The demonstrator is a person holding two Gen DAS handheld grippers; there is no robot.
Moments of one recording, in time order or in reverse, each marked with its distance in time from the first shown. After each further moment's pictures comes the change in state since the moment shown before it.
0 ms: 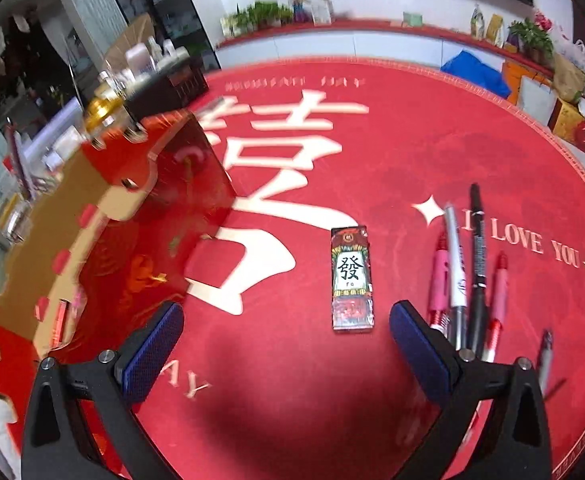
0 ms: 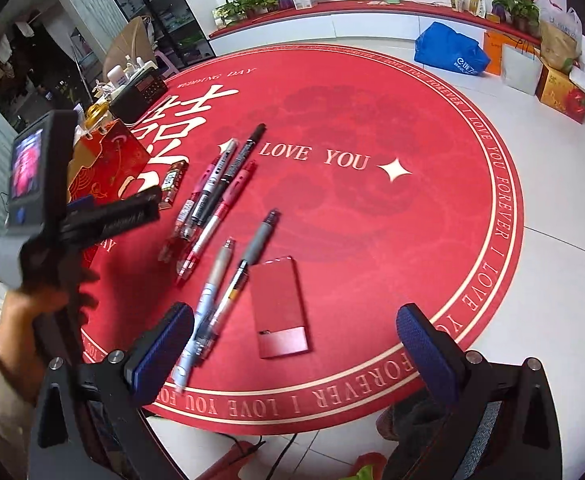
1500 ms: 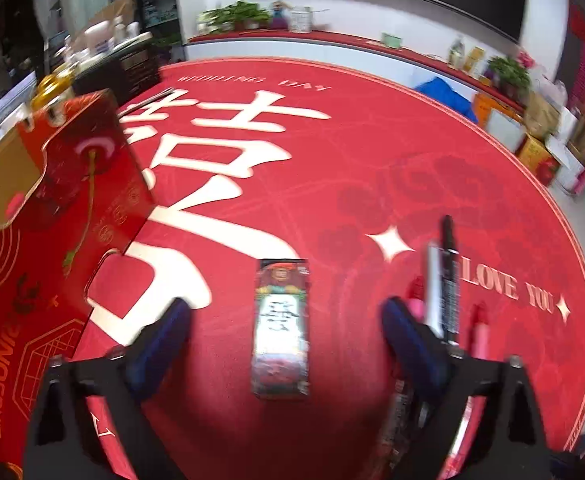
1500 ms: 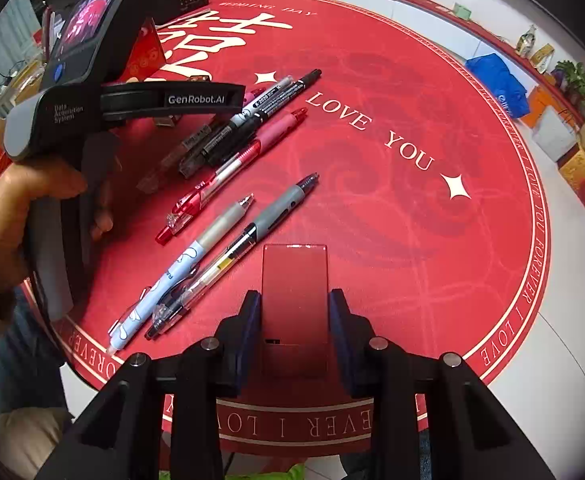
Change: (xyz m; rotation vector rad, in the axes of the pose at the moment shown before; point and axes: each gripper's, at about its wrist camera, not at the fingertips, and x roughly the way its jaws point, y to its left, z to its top) left arm 0.020 -0.015 0.006 -0.060 -0.068 -0.225; right arm 0.052 0.045 0.002 -0.321 0.164 -0.117
